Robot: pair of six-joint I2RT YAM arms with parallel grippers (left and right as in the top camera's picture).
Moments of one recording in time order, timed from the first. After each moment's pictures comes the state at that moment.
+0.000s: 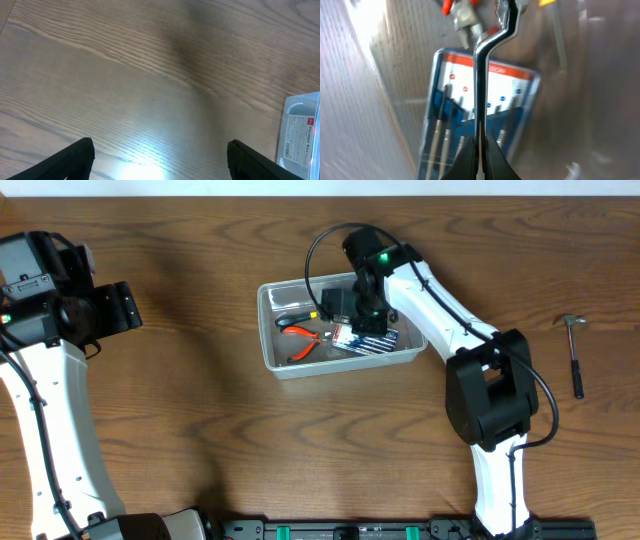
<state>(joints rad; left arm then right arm) 0.35 1.46 1.53 -1.07 0.01 0.04 0.46 2.22 1.81 -1.03 -0.12 -1.01</state>
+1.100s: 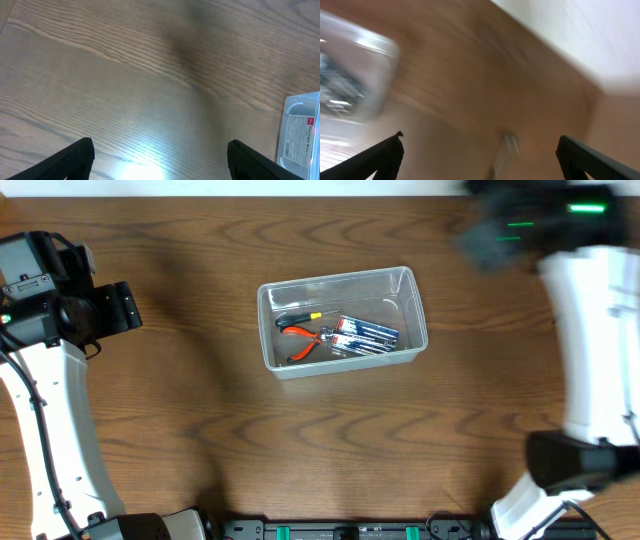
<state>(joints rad) 0.35 1.46 1.53 -1.07 0.01 0.04 0.00 1.85 2.24 -1.38 0.14 -0.46</state>
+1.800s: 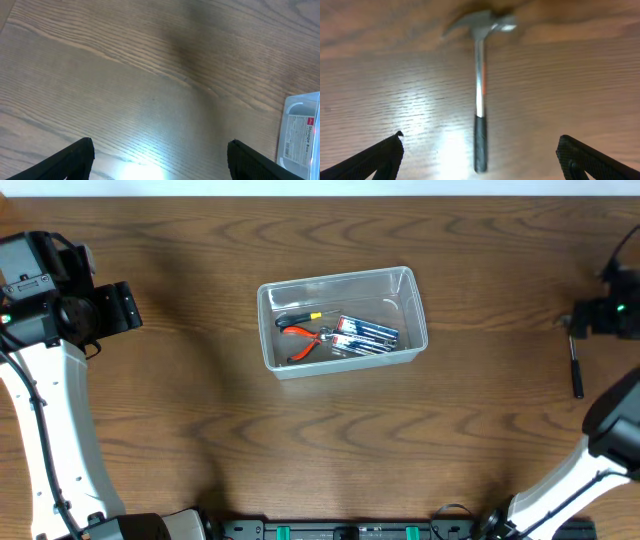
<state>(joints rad) 0.35 1.46 1.53 -1.07 0.01 0.04 -0.54 2.11 1.79 -1.13 0.00 -0.45</state>
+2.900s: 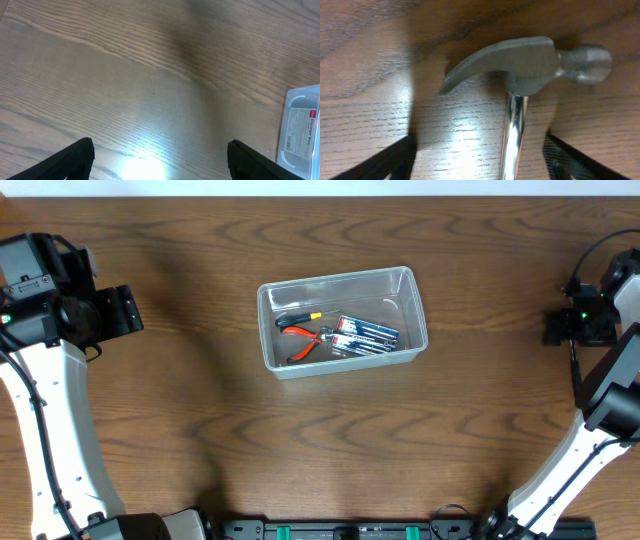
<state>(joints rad) 0.35 1.46 1.53 -1.10 0.01 0.05 -0.49 2.30 1.78 -1.02 0.00 -0.42</state>
